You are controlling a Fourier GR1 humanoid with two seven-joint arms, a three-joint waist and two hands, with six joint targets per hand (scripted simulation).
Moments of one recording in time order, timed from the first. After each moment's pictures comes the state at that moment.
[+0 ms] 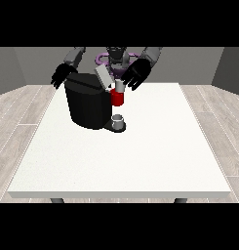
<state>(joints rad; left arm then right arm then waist) -1.14 0.46 0.14 -0.66 -0.63 -0.13 -0.11 -0.34 -0.04 -0.03 -1.38 -0.02 -0.16 -0.04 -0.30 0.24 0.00</state>
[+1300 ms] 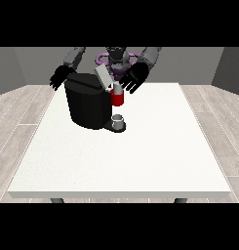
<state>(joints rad) -1.16 0.42 0.12 -0.63 -0.66 -0.15 -0.12 -0.32 -0.05 -0.07 -1.37 -0.05 -0.16 -0.06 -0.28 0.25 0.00</state>
